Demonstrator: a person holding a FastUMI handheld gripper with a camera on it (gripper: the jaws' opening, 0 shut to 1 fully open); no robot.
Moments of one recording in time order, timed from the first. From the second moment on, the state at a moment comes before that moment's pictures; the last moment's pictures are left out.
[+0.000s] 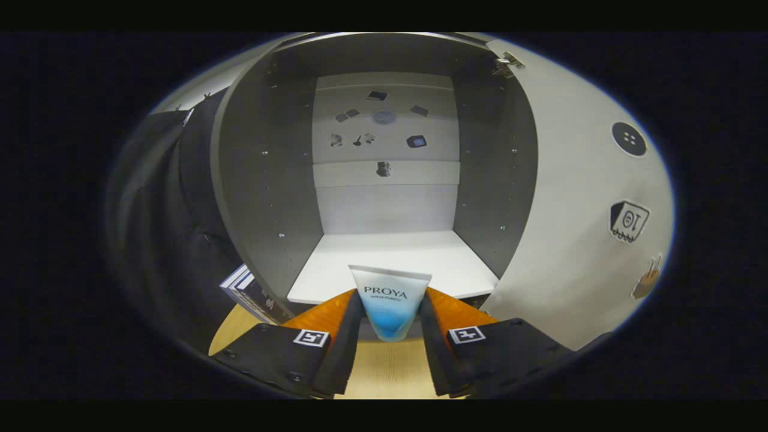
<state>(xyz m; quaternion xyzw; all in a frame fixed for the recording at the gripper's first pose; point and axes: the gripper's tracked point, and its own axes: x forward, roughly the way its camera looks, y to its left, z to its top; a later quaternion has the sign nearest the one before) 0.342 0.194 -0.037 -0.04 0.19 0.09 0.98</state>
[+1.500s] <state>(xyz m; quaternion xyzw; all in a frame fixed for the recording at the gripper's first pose) 0.482 0.217 -0.077 -0.05 0.23 0.09 0.97</state>
